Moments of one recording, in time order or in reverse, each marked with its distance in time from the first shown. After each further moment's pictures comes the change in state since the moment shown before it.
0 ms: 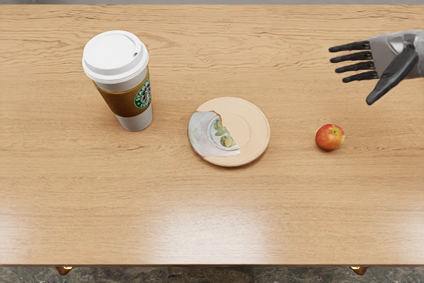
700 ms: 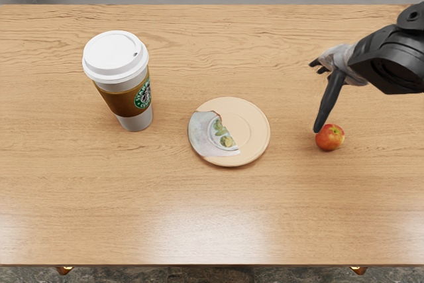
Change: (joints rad) left arm -0.001 0.000 0.000 0.000 0.000 0.000 0.000; right arm 0.832 0.379 -0.973 0.543 0.042 -0.893 0.000
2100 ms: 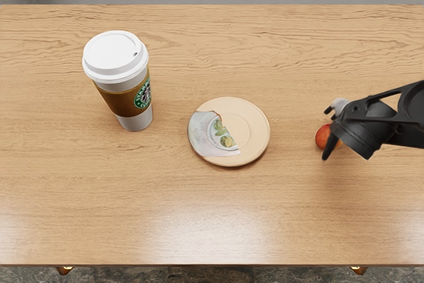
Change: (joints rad) left arm 0.000 0.000 0.000 0.000 0.000 0.000 0.000; right arm -0.442 0.141 0.025 -0.164 -0.207 -0.330 0.000
